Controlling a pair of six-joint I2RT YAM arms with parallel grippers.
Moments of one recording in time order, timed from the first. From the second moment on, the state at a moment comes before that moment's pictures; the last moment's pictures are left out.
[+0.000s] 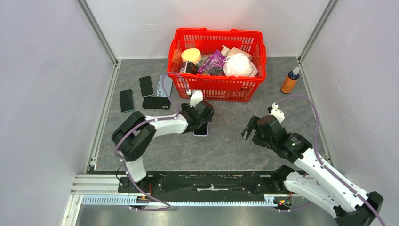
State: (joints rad) left arm -0.83 1.83 1.04 -0.08 -0.59 -0.68; right arm 0.66 0.75 0.71 -0.82 0.29 0.90
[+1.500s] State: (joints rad) left arm -0.21 1.89 1.20 -0.52 -0.57 -1.24; right arm 0.66 0.94 0.63 -0.58 0.12 0.83
